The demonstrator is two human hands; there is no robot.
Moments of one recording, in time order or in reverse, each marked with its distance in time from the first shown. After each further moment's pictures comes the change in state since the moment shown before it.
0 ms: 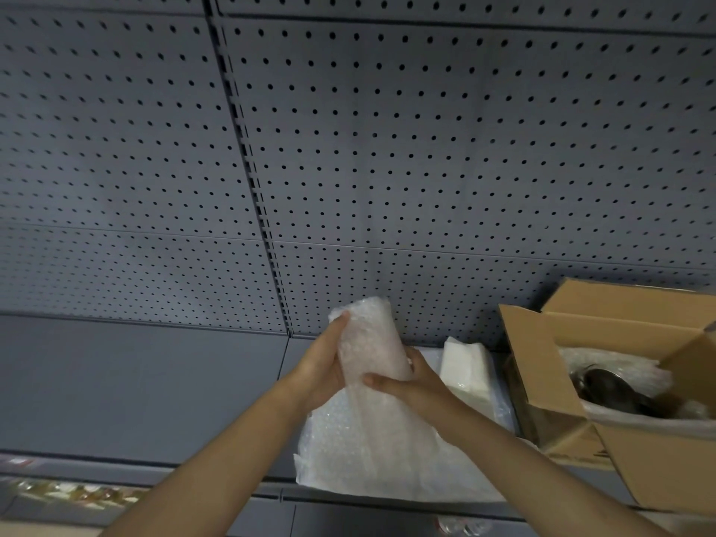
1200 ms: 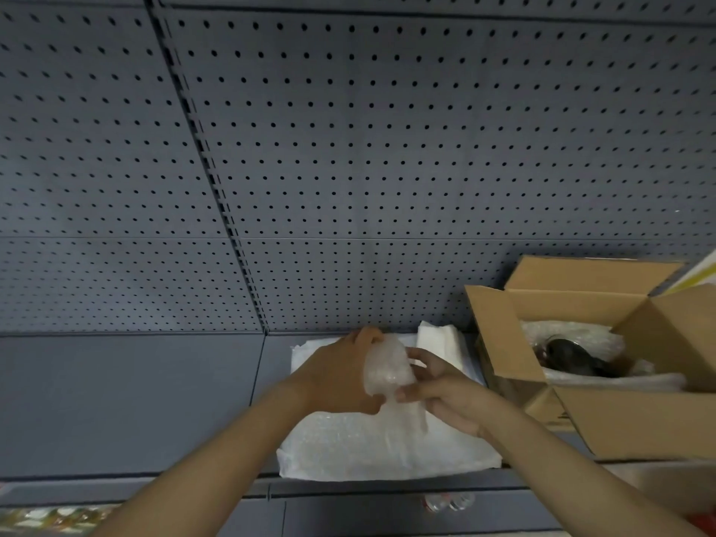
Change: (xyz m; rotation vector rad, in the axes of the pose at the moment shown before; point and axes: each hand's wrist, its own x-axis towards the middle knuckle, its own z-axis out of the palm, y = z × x) left_hand -0.016 -0.013 0.040 1.597 -0.156 0.340; right_hand -0.029 0.027 -0.053 0.470 -0.192 0.072
